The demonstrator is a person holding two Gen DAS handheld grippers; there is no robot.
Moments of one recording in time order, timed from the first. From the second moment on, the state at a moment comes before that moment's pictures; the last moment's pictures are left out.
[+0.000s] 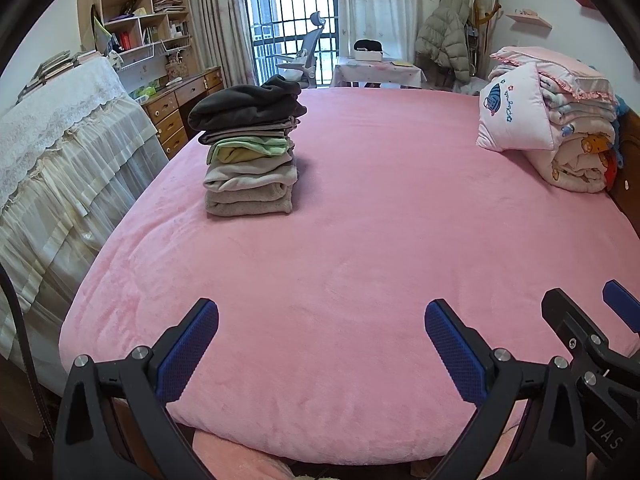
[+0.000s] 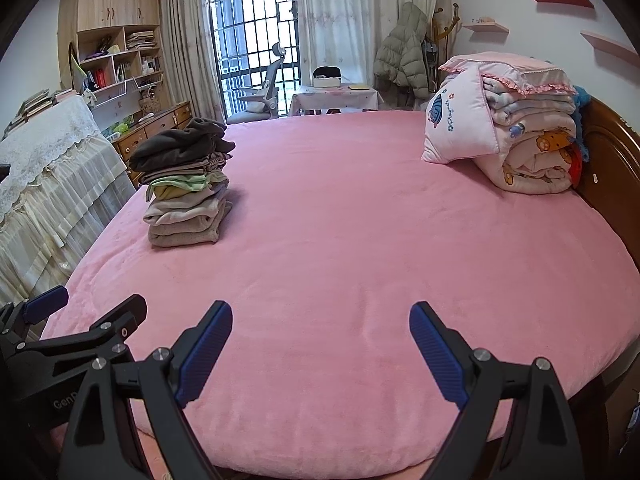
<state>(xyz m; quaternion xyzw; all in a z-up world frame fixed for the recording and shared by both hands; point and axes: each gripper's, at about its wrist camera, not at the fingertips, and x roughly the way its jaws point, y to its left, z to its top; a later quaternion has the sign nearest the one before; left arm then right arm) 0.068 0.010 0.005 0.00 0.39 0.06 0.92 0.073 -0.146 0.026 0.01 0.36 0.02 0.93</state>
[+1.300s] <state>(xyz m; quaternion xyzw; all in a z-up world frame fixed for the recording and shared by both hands) 0.062 0.012 0.000 -0.01 0.40 0.05 0.91 0.068 -0.146 0.029 0.01 0.35 0.02 0.94</state>
